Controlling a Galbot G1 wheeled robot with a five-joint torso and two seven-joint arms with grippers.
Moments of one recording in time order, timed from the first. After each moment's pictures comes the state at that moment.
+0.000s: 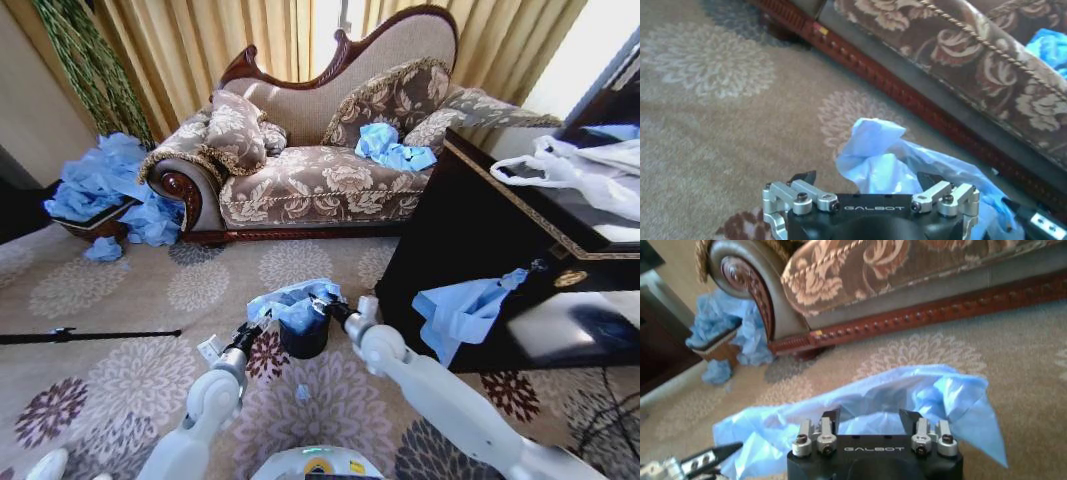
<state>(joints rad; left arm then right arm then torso) 1.35 -1.22 -0.39 -2.01 -1.01 0.24 -0.51 -0.69 1.08 -0.35 1.77 1.07 -0.28 0.44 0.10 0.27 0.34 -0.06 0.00</state>
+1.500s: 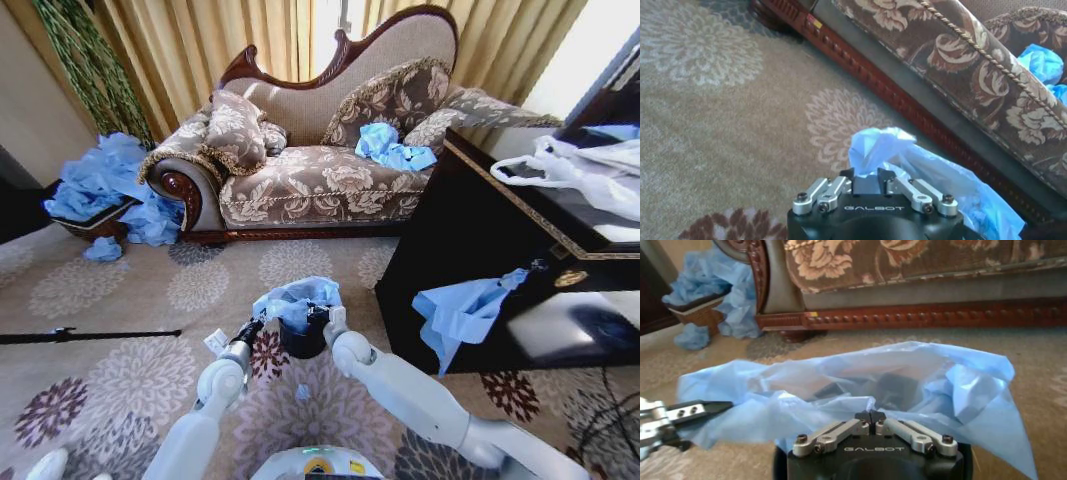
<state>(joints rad) 1.29 -1.24 -0.39 -1.91 -1.06 0.21 -0.42 -0.62 1.16 -0.50 1.61 0.88 -0.23 0.47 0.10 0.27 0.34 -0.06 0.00</state>
